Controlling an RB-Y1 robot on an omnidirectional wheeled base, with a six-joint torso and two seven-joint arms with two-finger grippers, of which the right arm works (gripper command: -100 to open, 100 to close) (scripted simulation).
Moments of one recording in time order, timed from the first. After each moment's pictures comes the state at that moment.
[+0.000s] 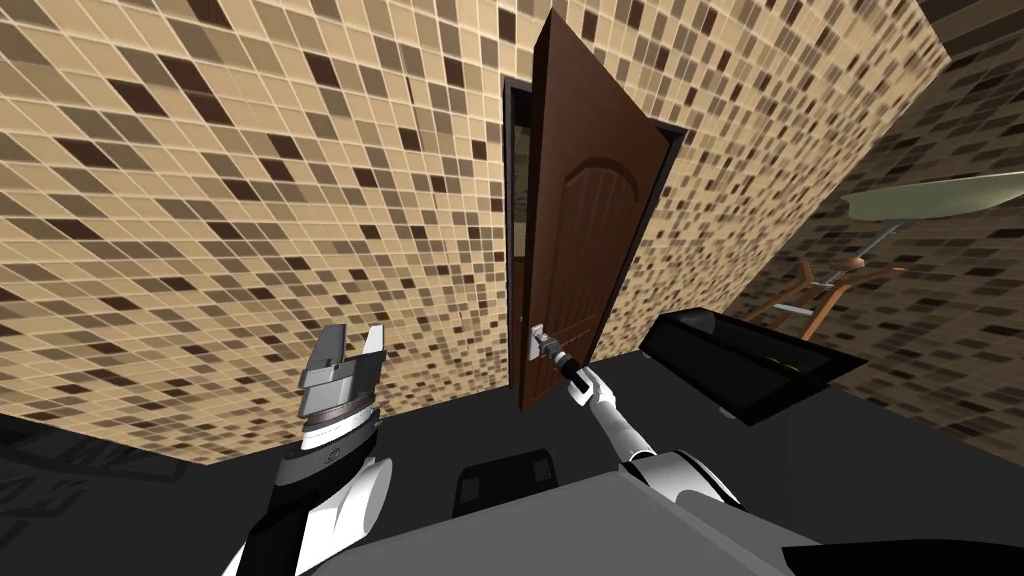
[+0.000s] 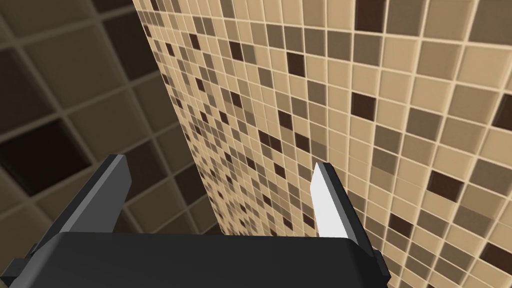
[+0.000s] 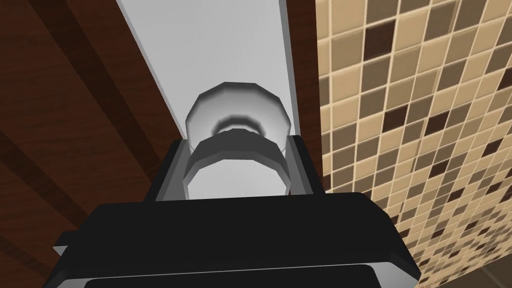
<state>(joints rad) -0.24 -0.25 -0.08 -0.92 0.66 -0.62 0.58</state>
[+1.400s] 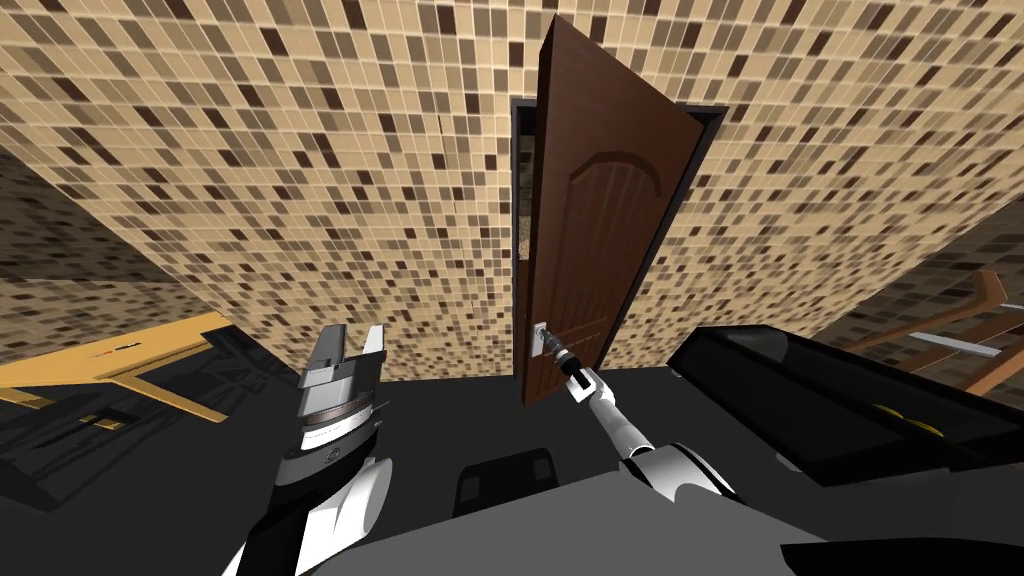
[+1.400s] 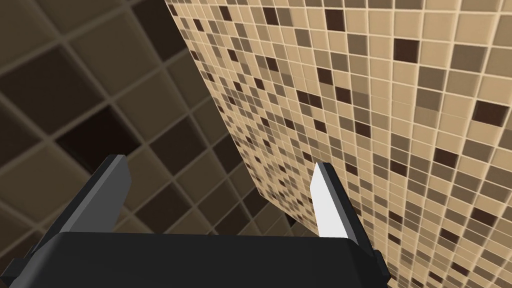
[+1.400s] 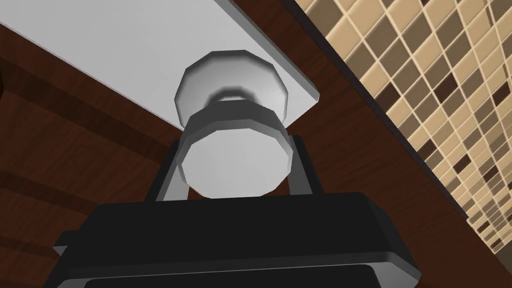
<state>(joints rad) -0.26 -0.27 -0.03 -0.88 0.33 -0.61 0.24</state>
